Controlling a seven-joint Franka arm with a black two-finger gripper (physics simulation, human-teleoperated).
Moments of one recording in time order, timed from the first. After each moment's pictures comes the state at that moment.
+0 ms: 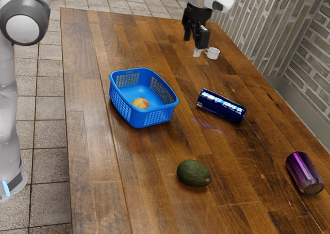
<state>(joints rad) 0.00 0.03 0.01 -1.32 0.07 1.47 -0.05</state>
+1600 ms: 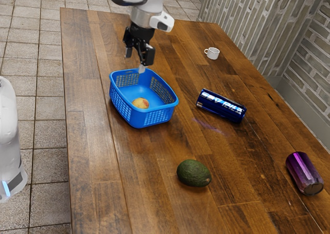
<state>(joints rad) 0.12 -0.41 0.02 -2.03 0.04 1.59 -0.19</state>
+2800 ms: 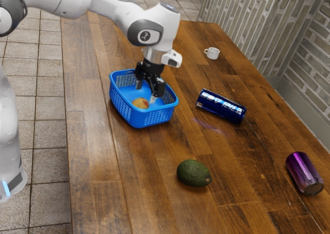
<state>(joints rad) 0.14 -0.19 0.03 -2.14 -0.03 1.88 -0.19</state>
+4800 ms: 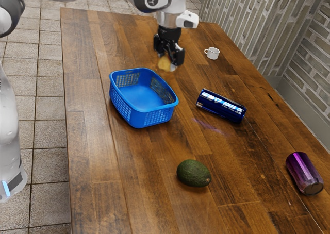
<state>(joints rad) 0.15 -0.18 0.02 -1.83 -0.04 1.81 -0.19</state>
